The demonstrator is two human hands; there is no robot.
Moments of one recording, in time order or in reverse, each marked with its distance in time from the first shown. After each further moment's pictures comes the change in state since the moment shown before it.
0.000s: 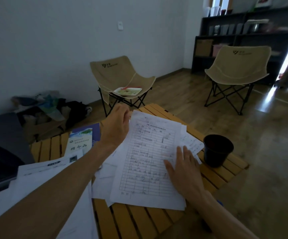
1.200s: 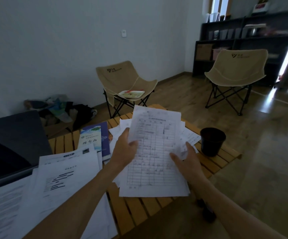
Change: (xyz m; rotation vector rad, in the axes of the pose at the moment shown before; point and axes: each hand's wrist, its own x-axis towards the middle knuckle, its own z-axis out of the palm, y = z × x) left_hand -0.093 0.042 -0.034 -0.436 -0.308 -0.540; right_hand -0.022 0.009 -0.009 0.727 0.004 0.133
